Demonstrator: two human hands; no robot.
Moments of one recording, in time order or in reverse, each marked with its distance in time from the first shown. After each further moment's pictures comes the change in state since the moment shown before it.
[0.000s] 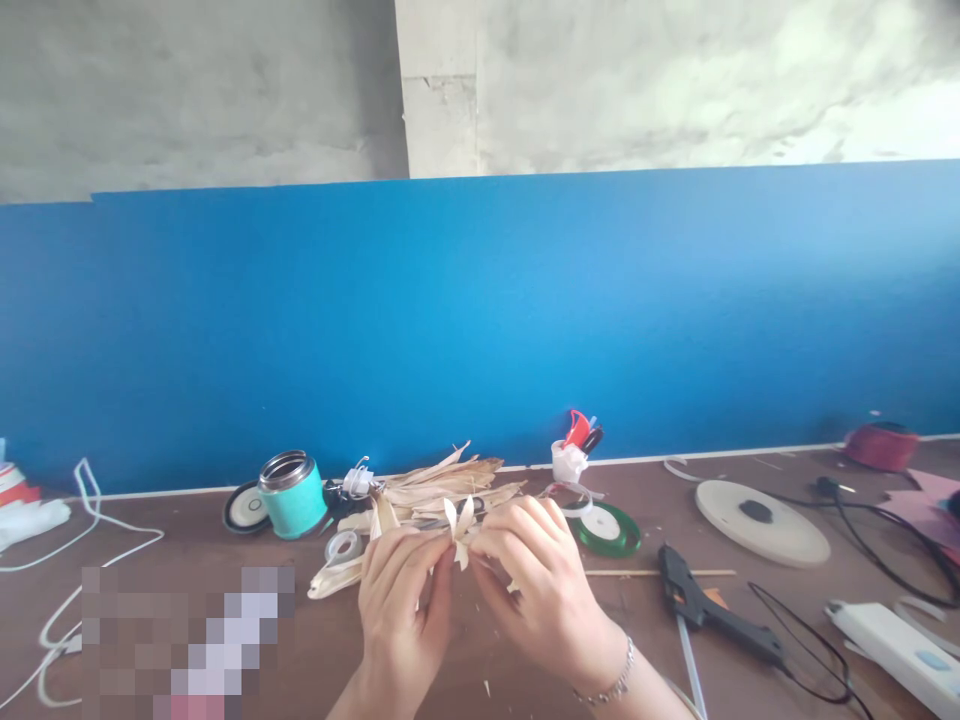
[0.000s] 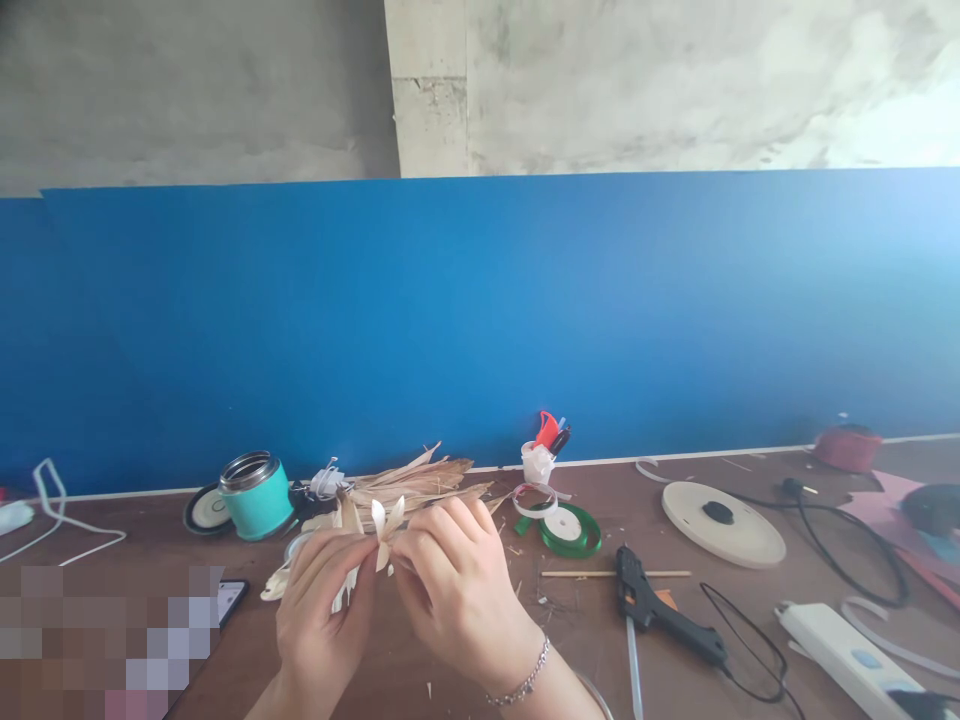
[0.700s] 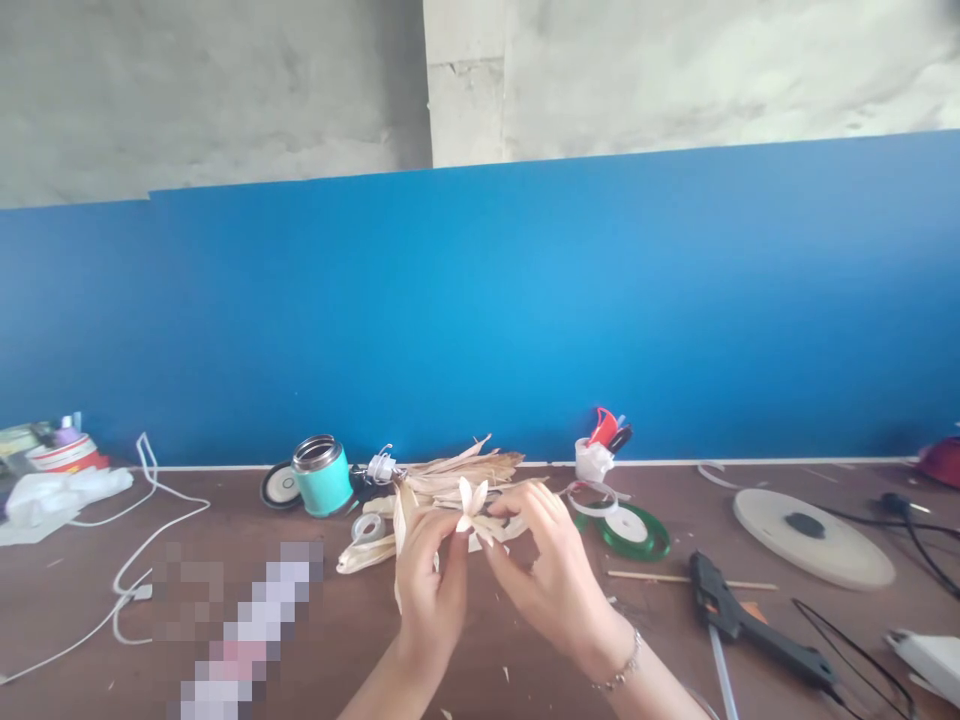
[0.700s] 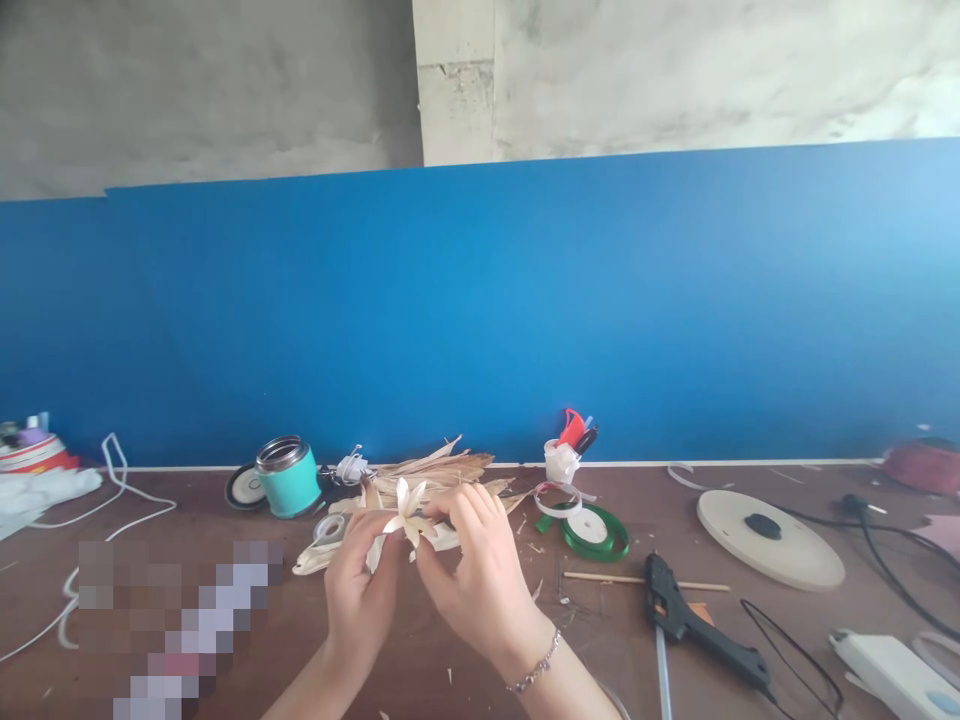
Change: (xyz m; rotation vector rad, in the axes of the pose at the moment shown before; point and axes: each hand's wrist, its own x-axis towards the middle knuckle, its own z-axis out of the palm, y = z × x) left_hand -0.008 -0.002 0.013 -0.267 -0.019 -0.406; right_hand -0.005 0.006 0.020 0.210 -0.067 0.310
